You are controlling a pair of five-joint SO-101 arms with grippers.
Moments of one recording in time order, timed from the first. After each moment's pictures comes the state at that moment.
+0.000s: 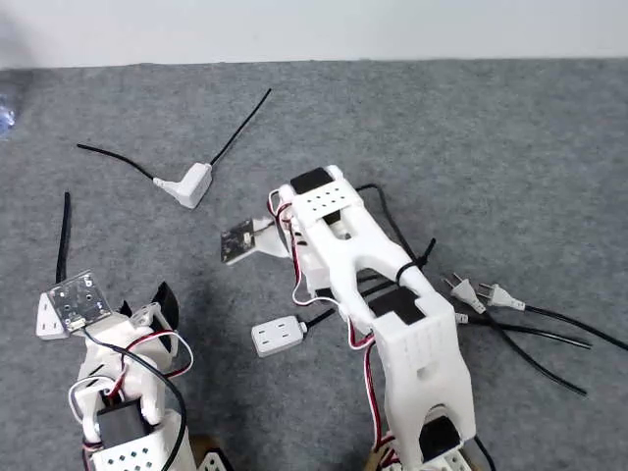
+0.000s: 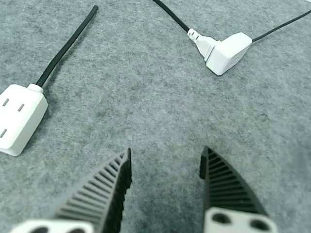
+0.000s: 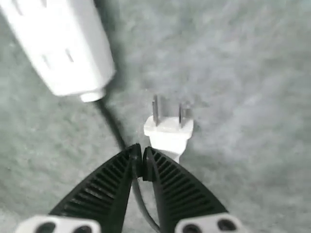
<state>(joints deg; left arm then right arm) -23.1 -103.6 96.9 60.4 15.9 -29.0 35.5 -16.4 89.6 70.4</state>
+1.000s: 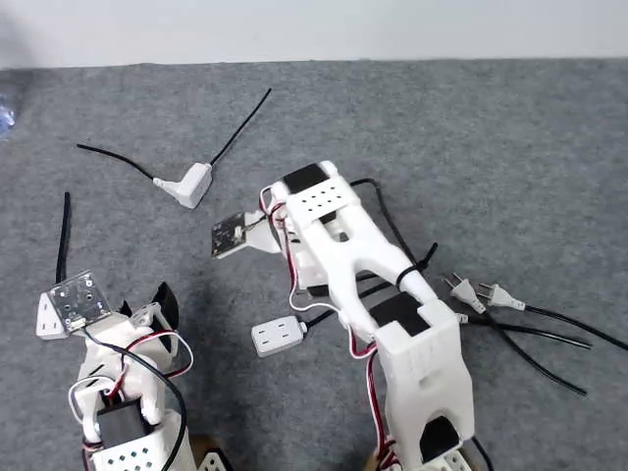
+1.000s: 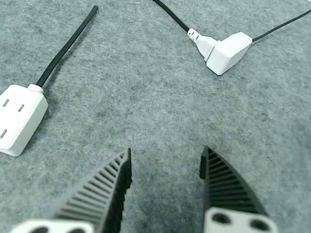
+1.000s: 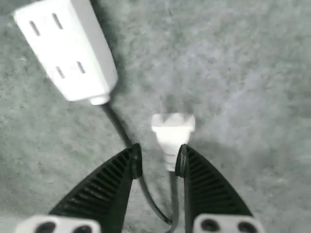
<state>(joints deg) -23.1 -103.6 96.9 60.4 15.7 -29.6 31.2 -16.4 90.2 65.3</state>
